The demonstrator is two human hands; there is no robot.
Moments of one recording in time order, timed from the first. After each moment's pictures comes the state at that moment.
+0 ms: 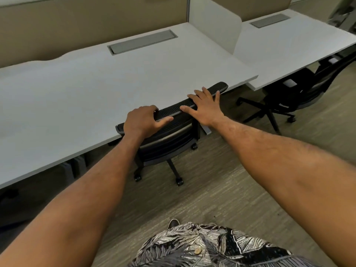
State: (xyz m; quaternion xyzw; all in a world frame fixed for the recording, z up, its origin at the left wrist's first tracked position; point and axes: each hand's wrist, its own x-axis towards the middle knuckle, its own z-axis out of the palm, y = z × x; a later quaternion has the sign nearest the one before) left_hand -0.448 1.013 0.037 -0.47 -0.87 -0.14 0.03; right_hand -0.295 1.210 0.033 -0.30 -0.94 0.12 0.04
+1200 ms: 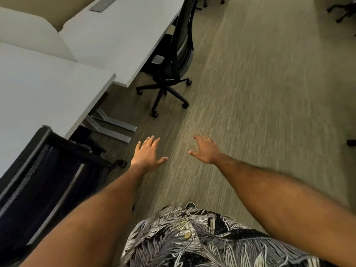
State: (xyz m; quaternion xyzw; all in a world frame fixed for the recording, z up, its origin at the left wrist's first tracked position) left_hand -0.147 1.305 -0.113 -0.75 -0.63 0.05 -0.20; right_hand 0.117 1.322 -0.097 -0.63 -0.72 0.30 -0.03
